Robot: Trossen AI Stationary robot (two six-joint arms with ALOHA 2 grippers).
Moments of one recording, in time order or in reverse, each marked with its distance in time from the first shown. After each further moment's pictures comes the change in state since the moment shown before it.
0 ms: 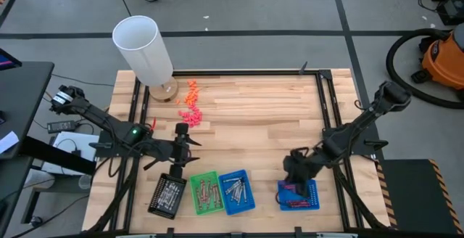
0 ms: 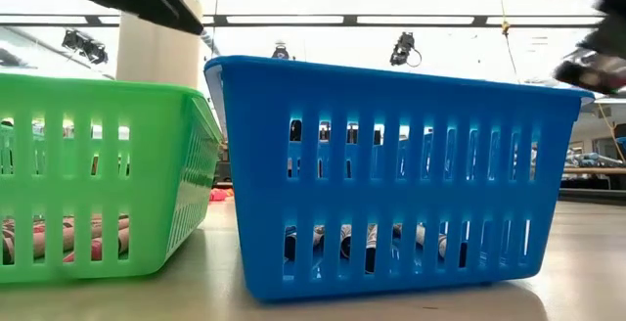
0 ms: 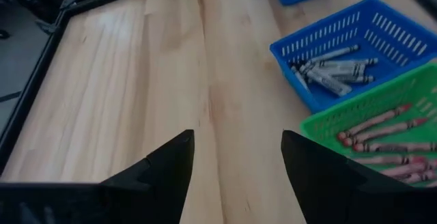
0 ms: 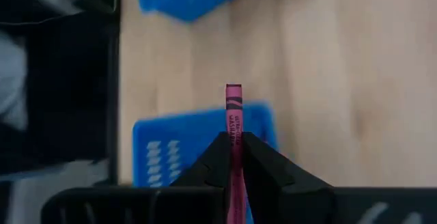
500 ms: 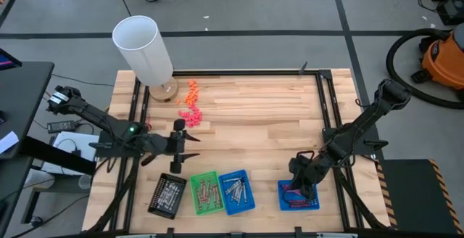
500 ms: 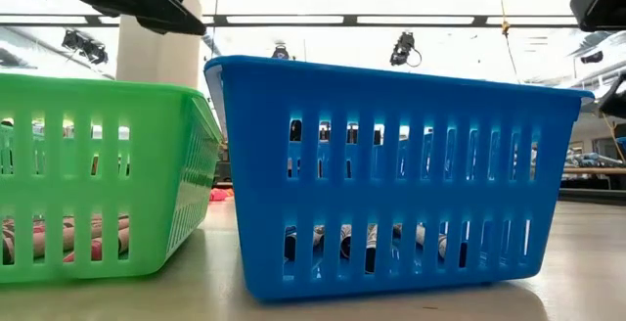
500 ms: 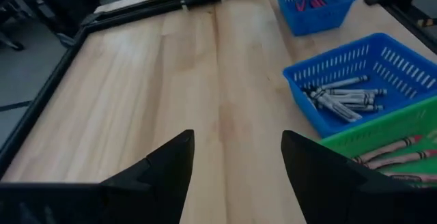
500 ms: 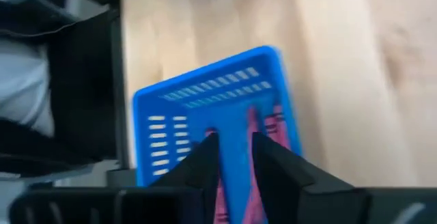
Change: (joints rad) left arm 0.034 -0.082 -0.118 0.178 -0.003 0.006; right arm 0.097 -0.042 -0.173 0.186 -0.017 0.202
